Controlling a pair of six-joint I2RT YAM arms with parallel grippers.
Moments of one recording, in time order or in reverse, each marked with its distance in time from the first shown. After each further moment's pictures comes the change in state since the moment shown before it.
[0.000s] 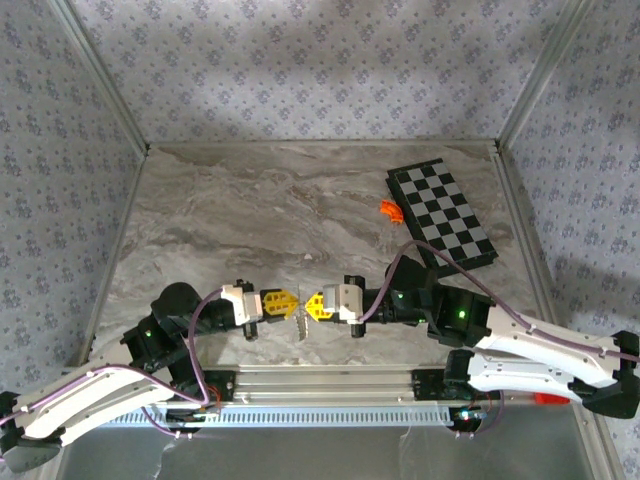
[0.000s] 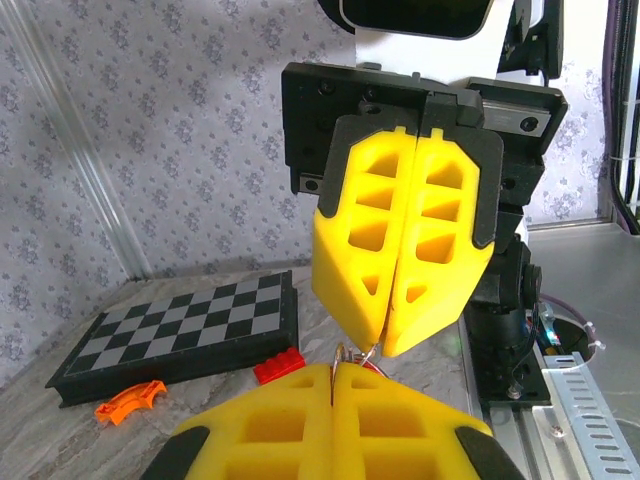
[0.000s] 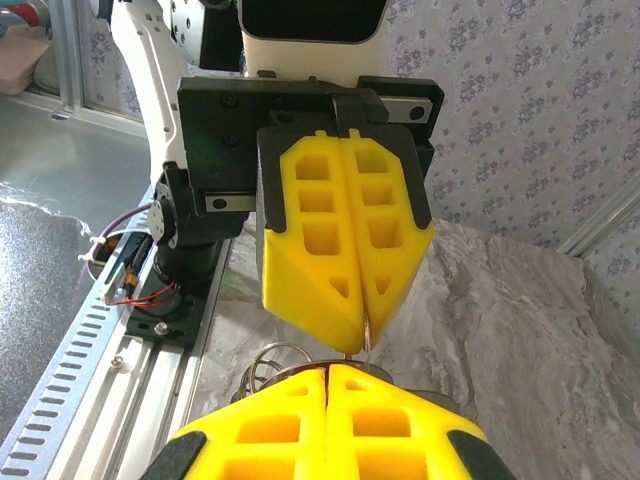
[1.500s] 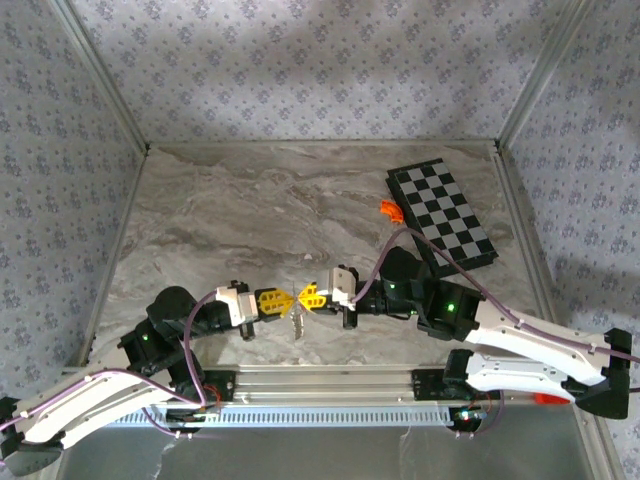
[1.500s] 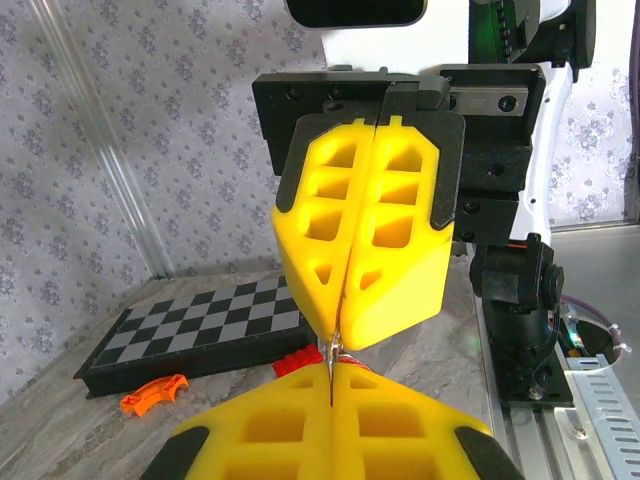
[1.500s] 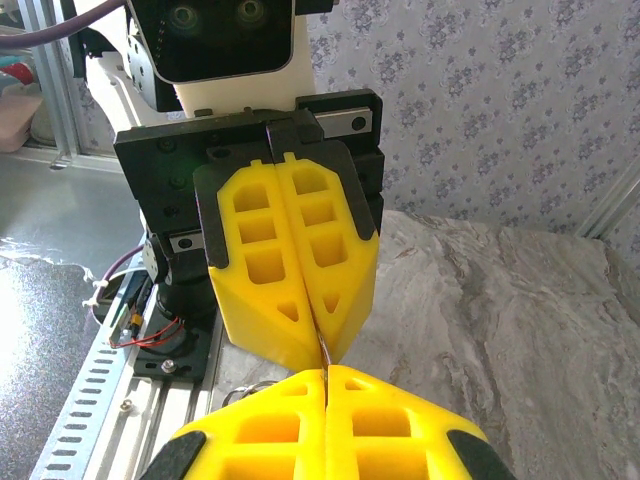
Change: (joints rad) left arm 0.007 -0.052 -0.031 -0.002 -0.027 0.005; right arm -0.051 0.062 0.014 0.079 -0.049 0.127
